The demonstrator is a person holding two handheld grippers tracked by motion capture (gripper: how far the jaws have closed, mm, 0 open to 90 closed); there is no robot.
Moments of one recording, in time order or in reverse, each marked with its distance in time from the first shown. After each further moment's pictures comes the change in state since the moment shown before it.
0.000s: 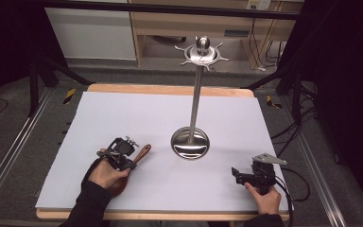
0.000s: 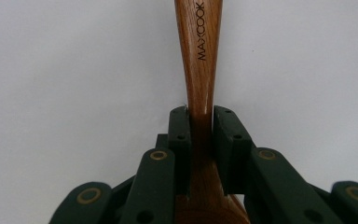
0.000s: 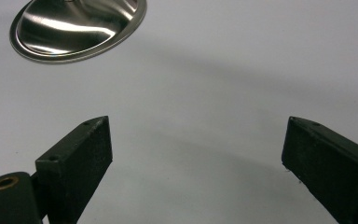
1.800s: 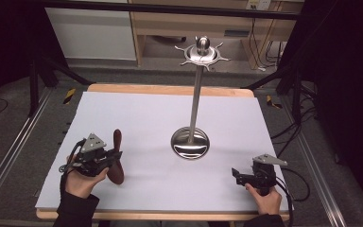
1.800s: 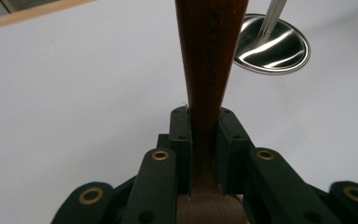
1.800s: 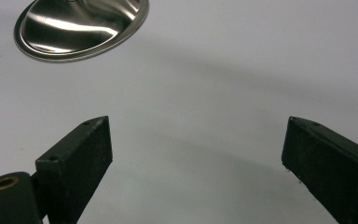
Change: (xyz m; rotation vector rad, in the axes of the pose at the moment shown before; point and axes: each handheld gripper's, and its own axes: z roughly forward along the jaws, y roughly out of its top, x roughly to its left) left arm 0.006 -0.052 -0.076 -0.513 0.055 -0.058; right arm 0.000 -0.001 -0.003 -0.006 0.003 -0.018
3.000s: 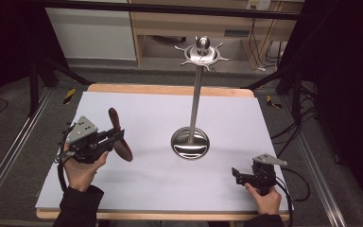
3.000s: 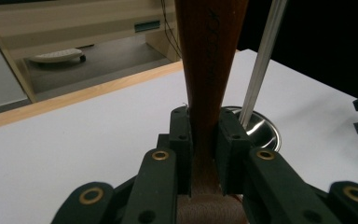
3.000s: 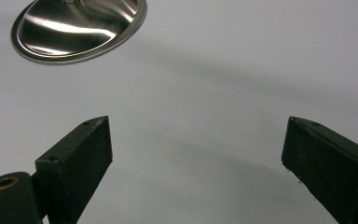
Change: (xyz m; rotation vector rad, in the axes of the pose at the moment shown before) left arm -0.008 0.051 -0.025 -0.282 -0.030 -0.001; right arm 0.000 0.000 0.001 -0.010 -0.016 -0.005
